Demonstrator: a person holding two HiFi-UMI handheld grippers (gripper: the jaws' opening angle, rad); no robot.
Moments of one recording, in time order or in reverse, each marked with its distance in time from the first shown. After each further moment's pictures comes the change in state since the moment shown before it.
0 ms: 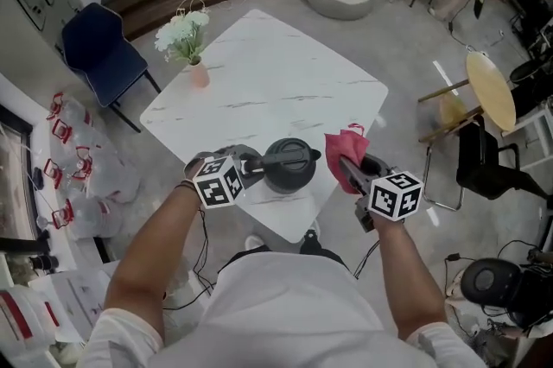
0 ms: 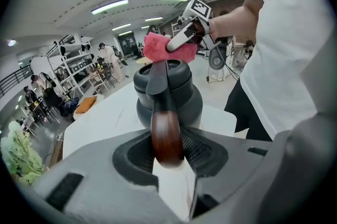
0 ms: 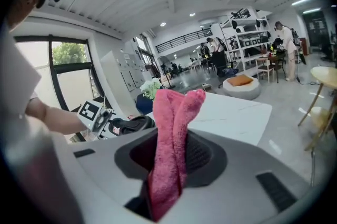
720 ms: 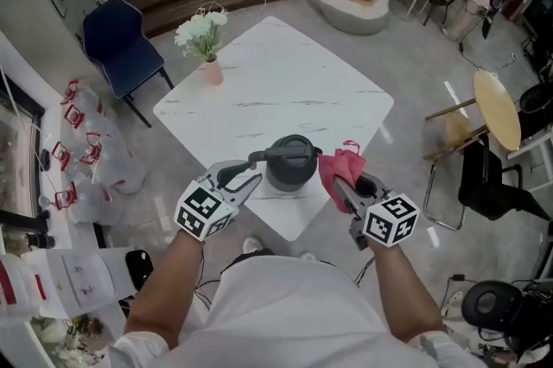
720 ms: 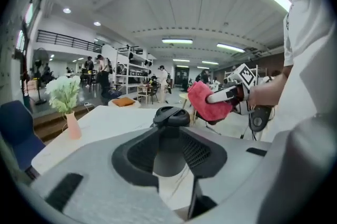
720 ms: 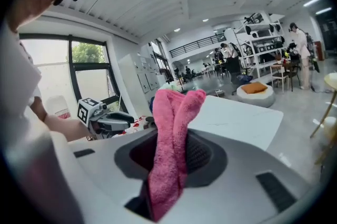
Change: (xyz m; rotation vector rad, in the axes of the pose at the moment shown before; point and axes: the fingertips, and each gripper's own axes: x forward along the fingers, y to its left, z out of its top) left arm -0.093 -0.022 0.045 -0.559 -0.431 0.375; right arm -0.039 0.051 -0.011 -0.087 -0.065 0.121
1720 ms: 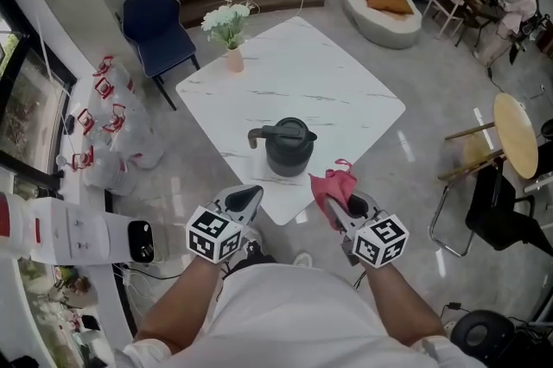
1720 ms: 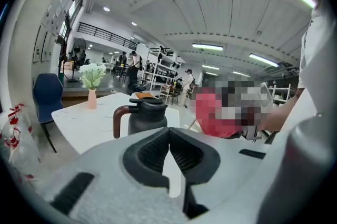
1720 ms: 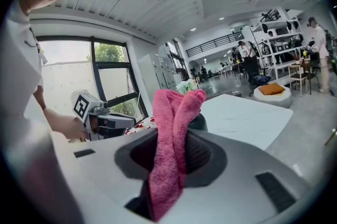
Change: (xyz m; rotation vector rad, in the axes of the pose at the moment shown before) left arm -0.019 -0.108 -0.022 -0.264 -0.039 0.272; right arm -0.059 0.025 -0.048 -0.088 0.002 0.187
